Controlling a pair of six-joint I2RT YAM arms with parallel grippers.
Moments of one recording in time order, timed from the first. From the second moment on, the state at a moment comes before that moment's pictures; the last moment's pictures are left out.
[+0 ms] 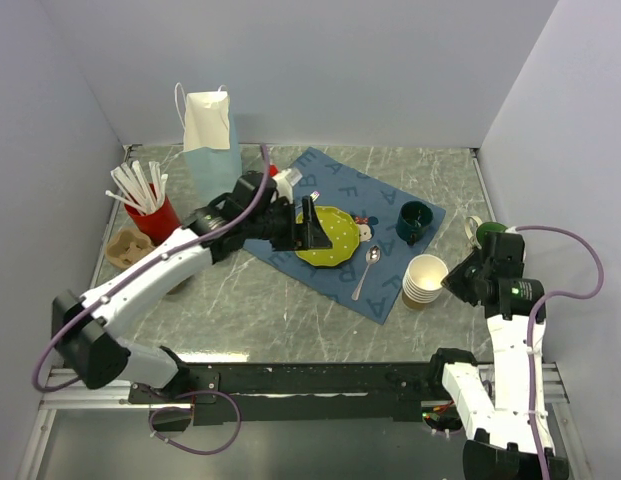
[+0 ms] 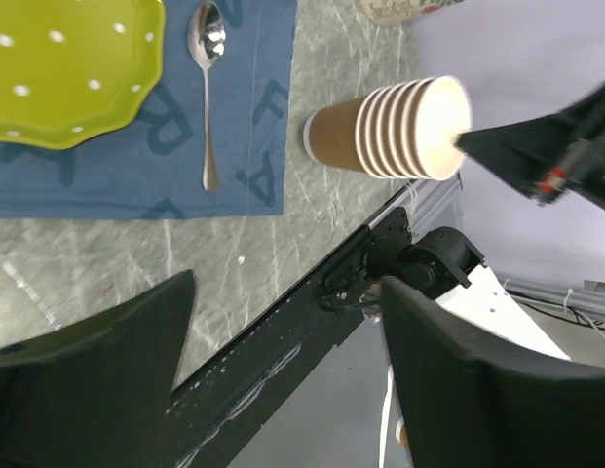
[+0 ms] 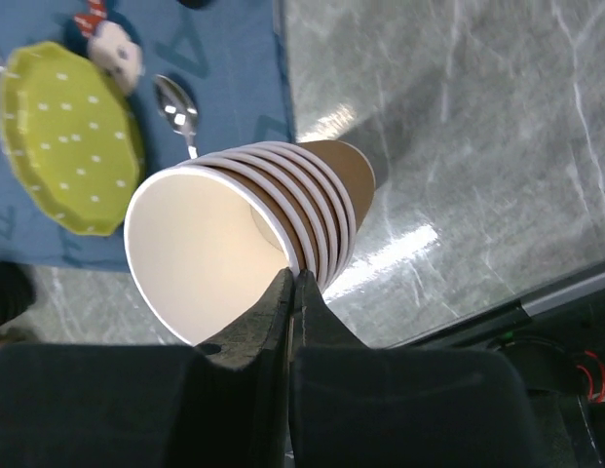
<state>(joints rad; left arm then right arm) -0.72 1.36 1.29 -0.53 0.34 -0.72 -0.15 0.74 0.93 -1.13 -0.03 0.67</state>
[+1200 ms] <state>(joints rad) -0.96 2.01 1.60 -0.10 0.62 -0.92 -0.15 0.69 0.87 -1.13 -0.06 0.70</state>
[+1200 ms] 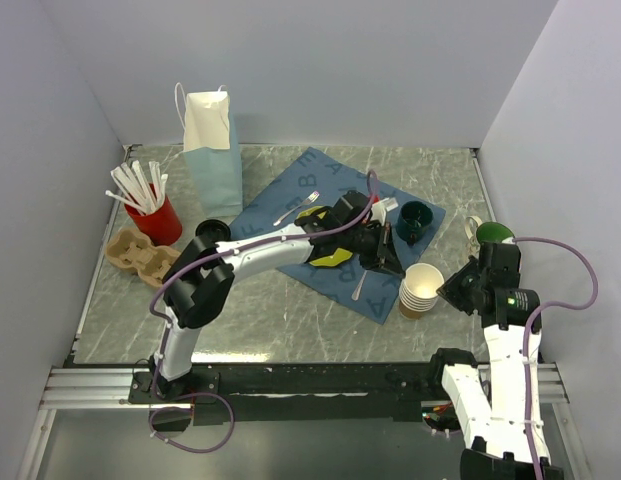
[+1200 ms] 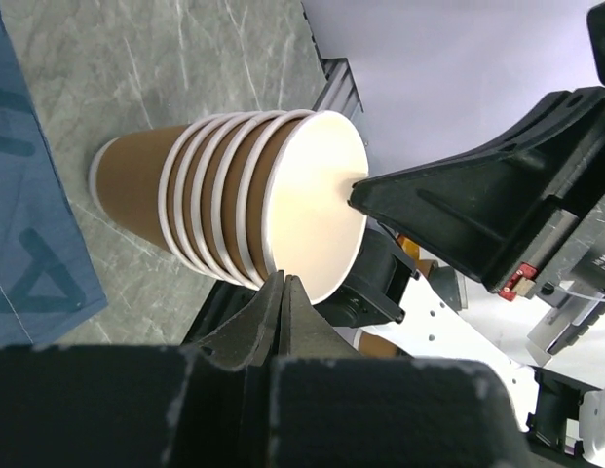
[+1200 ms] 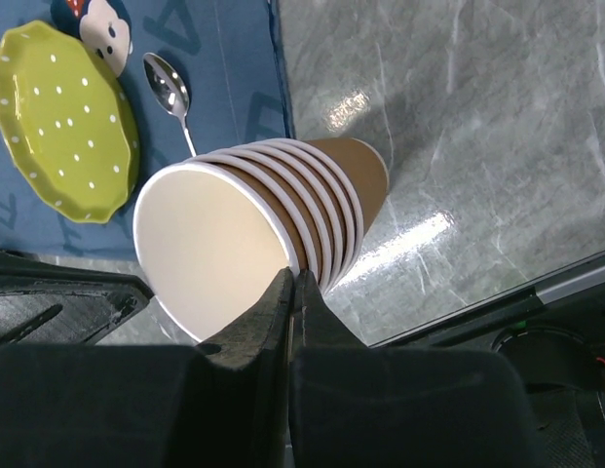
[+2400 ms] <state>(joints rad) -0.97 1.98 1.56 -0.09 0.61 -0.91 -0.15 0.68 0.86 -1.13 -0.07 0.72</state>
